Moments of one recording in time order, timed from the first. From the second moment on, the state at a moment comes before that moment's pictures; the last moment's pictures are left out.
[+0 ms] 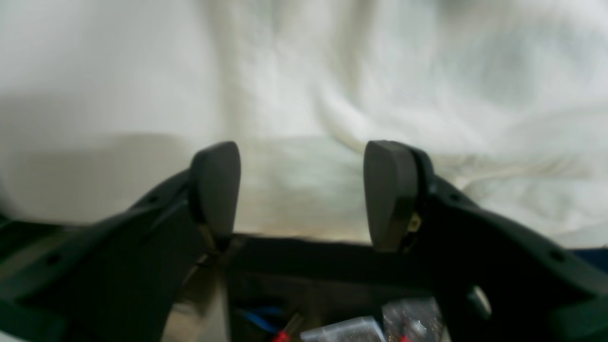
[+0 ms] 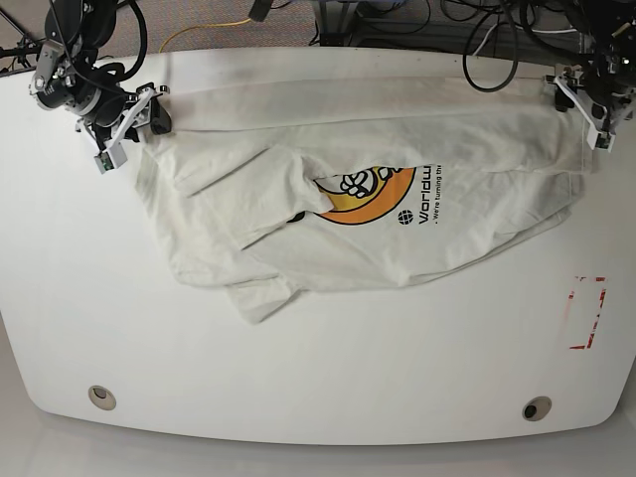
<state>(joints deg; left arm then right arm) 20.1 -12.5 -44.5 100.8 -13.3 -43.0 62.0 -20.2 17.8 29.7 99.5 40.5 40.7 -66.1</state>
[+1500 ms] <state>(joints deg) 20.2 -17.7 -41.1 94.9 -10.3 -42.9 55.6 -27.6 15.7 38.3 111.5 56.1 40.9 -73.1</state>
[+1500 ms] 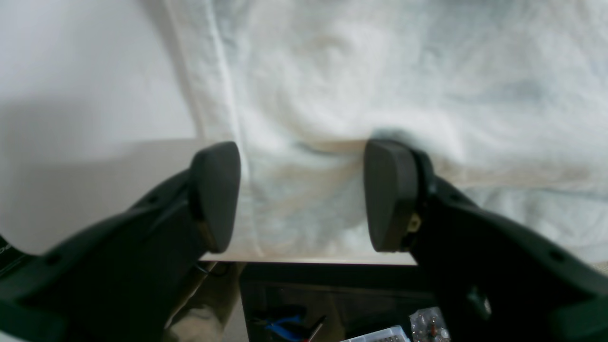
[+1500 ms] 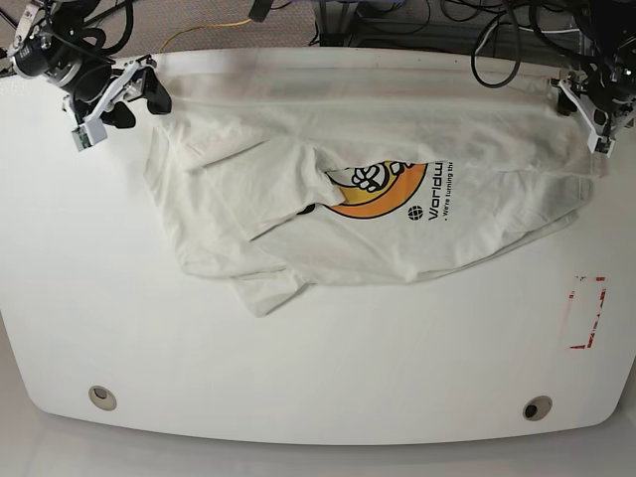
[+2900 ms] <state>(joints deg) 16.3 -16.7 -41.2 104.2 -10.1 -43.0 57.1 -15.0 17.2 35.4 107.2 43.5 40.9 -72.5</state>
